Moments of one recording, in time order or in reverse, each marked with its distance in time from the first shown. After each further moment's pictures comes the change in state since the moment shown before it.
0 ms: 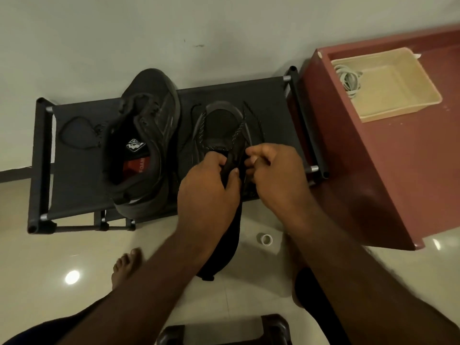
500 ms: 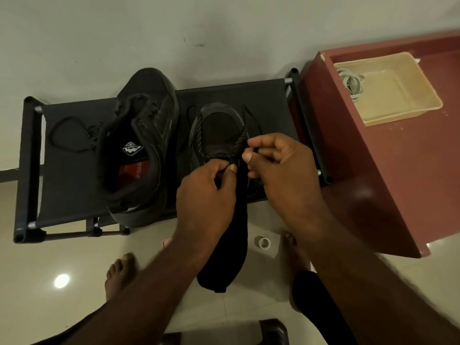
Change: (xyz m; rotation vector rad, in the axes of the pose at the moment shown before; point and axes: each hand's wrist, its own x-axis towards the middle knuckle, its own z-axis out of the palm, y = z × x) left_hand 0.009 -0.013 0.003 -0.219 -0.034 -0.064; right_hand -0.001 -0.012 -0.005 0.312 0.015 -0.039
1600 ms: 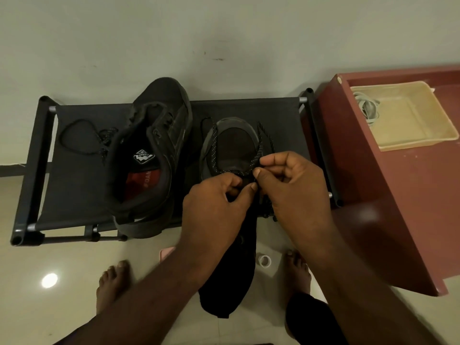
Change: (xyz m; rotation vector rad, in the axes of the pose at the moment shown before) left_hand 0.009 -0.004 -0.005 -0.008 -0.086 -0.024; right_hand 0.008 0.004 0.005 -0.039 -0.001 -0.008
